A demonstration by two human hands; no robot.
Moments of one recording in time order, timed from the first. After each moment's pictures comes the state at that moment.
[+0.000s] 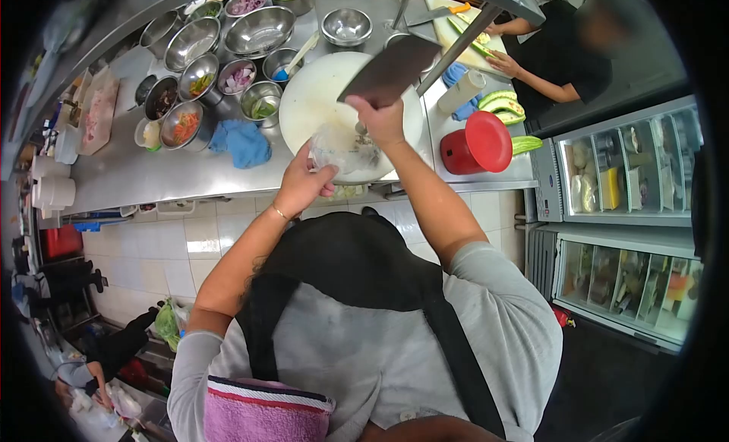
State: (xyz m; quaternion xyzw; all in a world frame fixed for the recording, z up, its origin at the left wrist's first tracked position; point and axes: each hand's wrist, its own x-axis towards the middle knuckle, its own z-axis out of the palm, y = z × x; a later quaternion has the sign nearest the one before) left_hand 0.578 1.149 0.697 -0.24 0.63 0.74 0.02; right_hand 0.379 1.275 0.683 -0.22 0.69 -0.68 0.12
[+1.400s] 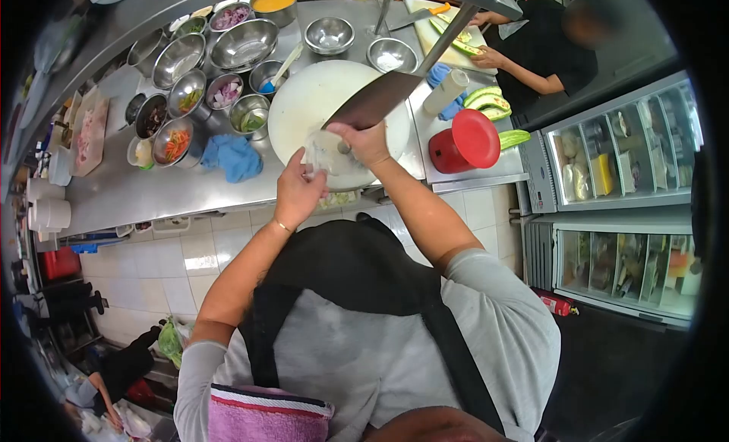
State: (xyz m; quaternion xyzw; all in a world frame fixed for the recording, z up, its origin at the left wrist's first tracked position) left_hand 0.581 1.164 0.684 -0.25 0.71 0.66 -0.06; right_hand 0.409 1.280 0.685 -0.27 0.60 -0.75 0.10
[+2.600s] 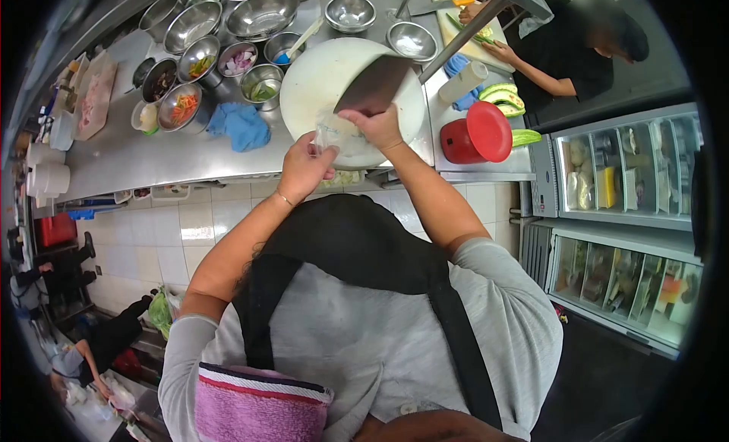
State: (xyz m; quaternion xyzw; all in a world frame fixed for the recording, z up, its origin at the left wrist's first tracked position) left_hand 0.586 1.162 0.686 -0.31 0.65 0.70 -0.04; right_hand 0.406 1.287 0.657 -0.33 0.69 -0.63 0.10
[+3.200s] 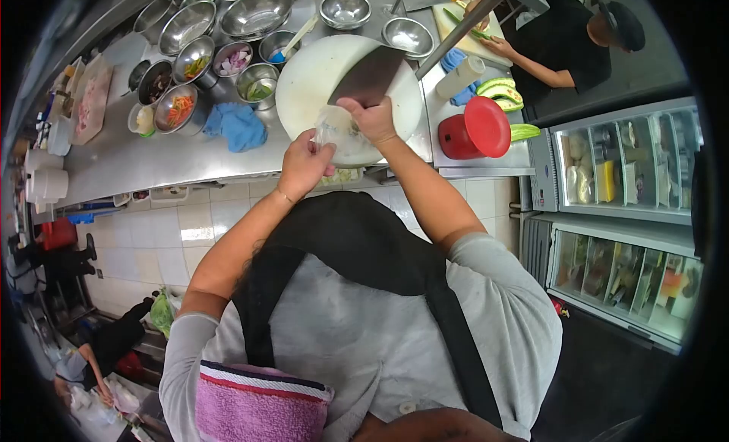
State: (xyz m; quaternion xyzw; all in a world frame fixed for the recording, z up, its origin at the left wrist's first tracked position) left_hand 0.581 1.161 0.677 -0.28 0.66 0.70 -0.01; right_hand 0.405 1.277 0.665 -0.26 0.68 -0.68 0.09
